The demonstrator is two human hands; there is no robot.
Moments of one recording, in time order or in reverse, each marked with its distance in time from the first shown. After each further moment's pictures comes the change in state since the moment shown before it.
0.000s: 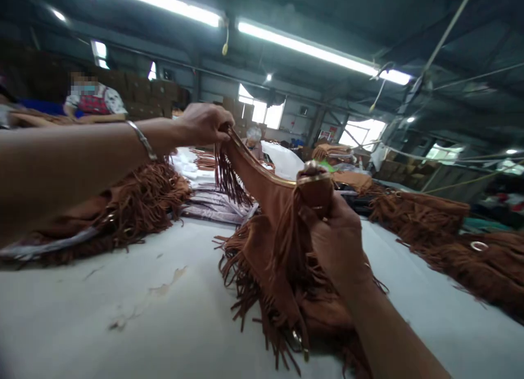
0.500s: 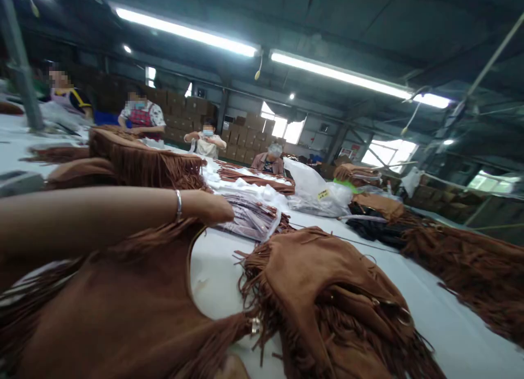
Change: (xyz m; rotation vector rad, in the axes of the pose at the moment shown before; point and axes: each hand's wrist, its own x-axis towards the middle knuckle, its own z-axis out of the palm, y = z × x) left_hand -0.093 0.012 0.066 -0.170 -0.714 0.251; right_hand -0.060 -0.003 0.111 0.253 -0.622 0.172
